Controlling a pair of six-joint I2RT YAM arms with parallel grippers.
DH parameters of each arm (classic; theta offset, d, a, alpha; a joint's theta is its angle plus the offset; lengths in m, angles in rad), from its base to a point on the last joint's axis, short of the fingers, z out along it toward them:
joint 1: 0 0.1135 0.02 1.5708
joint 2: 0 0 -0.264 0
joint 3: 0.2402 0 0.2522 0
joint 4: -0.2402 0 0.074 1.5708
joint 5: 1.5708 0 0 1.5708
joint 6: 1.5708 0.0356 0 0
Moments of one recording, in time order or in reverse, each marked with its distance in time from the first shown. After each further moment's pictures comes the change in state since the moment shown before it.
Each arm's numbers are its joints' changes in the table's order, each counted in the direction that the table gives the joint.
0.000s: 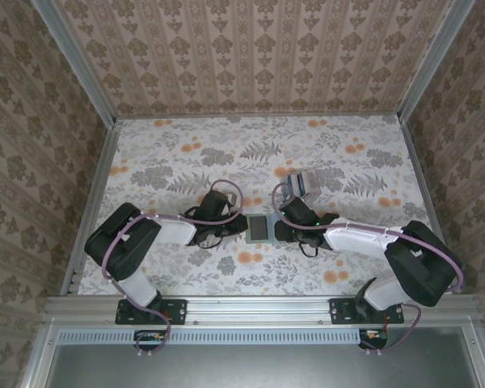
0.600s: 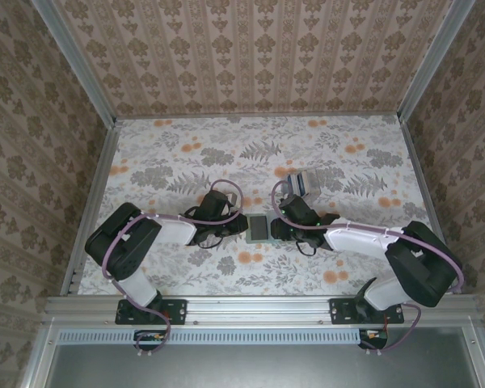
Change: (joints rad) left arm 0.000 -0.003 0.000 0.007 0.003 0.000; right arm 0.000 0.017 -0.006 0.071 -0.069 0.004
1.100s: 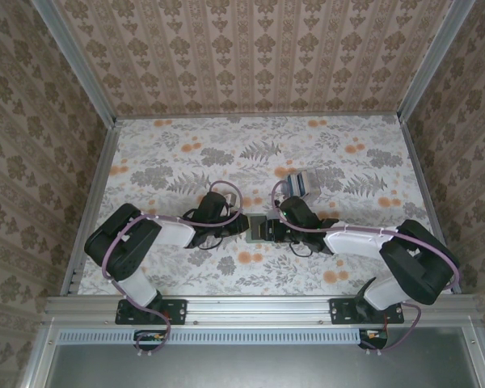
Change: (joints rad) left arm 0.006 0.011 -0.041 0.086 0.014 -0.014; right arm 0.009 -0.030 -0.063 0.253 -0.218 0.058
